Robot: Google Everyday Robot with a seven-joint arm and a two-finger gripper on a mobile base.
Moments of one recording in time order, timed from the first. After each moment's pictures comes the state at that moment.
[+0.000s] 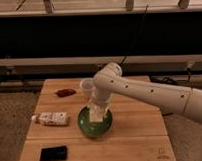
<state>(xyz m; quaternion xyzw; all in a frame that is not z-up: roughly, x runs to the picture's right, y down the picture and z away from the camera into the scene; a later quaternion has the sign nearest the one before) -0.024 0.143 0.756 -0.24 -0.26 -0.46 0.82</state>
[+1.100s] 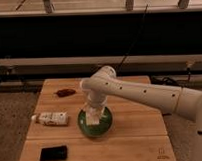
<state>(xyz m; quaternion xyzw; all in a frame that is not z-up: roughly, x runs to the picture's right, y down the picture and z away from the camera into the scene) -0.038 0.156 0.765 -0.24 -0.28 -0.47 0.80</state>
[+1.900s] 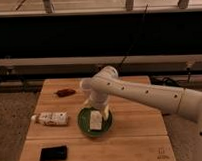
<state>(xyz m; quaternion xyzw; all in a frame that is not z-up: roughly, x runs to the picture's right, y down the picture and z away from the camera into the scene) -0.030 0.158 0.767 -0.24 -0.28 -0.47 0.80</state>
